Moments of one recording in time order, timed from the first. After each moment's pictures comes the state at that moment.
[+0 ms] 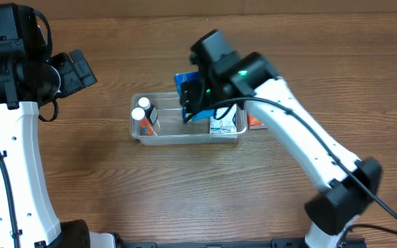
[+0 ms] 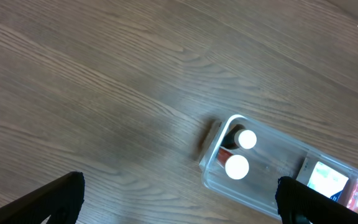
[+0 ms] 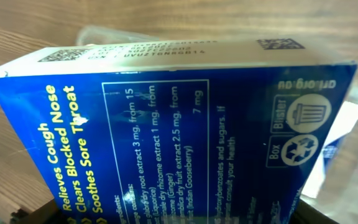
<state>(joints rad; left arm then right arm) 0.13 1.60 2.04 -1.52 -0.03 -0.36 0.64 1.90 1.88 -1.13 -0.16 0.45</state>
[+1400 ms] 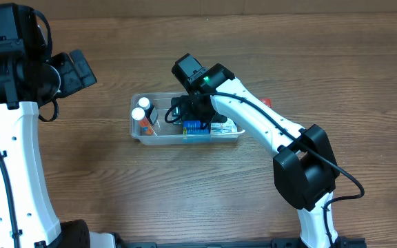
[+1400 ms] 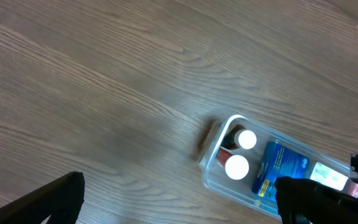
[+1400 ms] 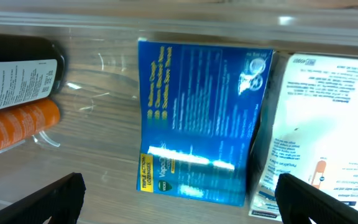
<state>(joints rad) 0.13 1.60 2.04 -1.52 -0.03 -0.36 0.67 2.13 1.82 -1.07 -0.07 0.60</state>
